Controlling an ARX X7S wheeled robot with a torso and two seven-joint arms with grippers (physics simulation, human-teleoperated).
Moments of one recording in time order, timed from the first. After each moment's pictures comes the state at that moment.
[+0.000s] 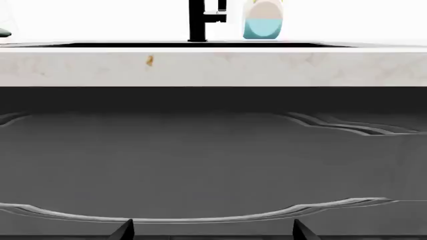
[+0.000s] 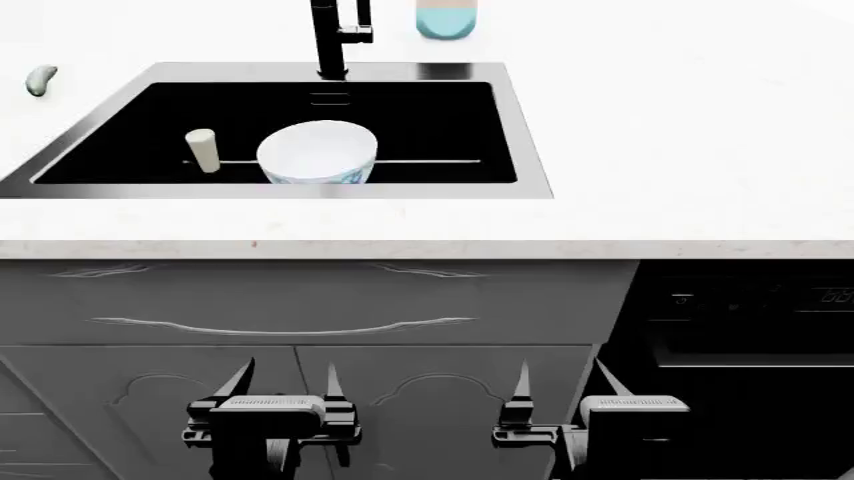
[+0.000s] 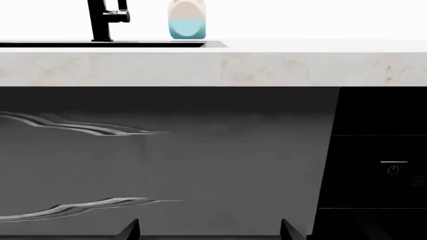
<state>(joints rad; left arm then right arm) 0.00 0.00 0.00 0.00 0.00 0.00 0.00 0.00 0.00 0.00 0.00 0.00 0.00 0.00</state>
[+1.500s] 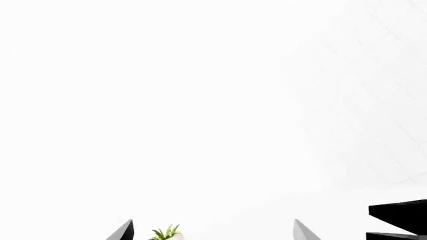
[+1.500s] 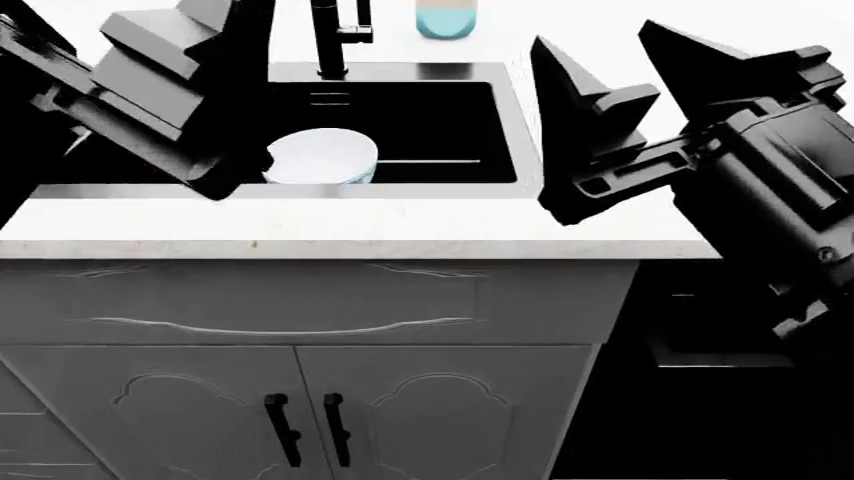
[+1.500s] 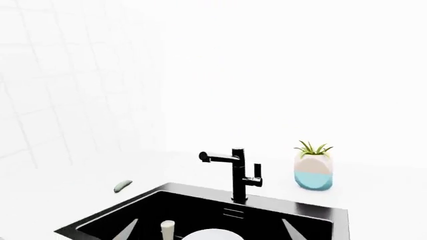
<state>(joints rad) -1.20 -0.80 0.12 0.77 -1.41 -0.86 -0.46 1.05 0.35 0.32 -0.66 1.64 1.40 0.69</state>
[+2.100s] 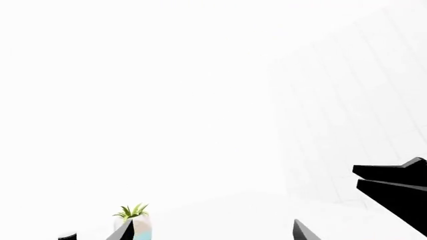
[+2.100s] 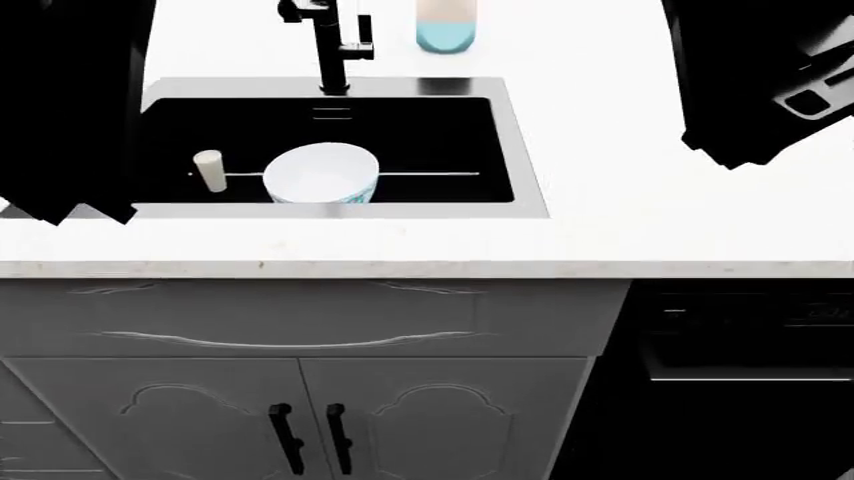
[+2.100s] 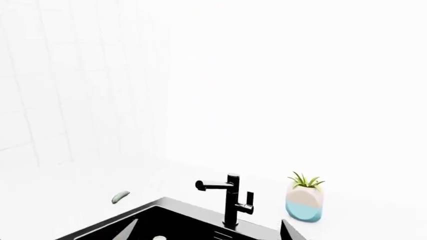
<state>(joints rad) -1.14 -1.03 -0.02 0.77 -1.90 -0.70 -0.59 1.33 0.61 0.25 -0.48 2.01 1.37 0.85</state>
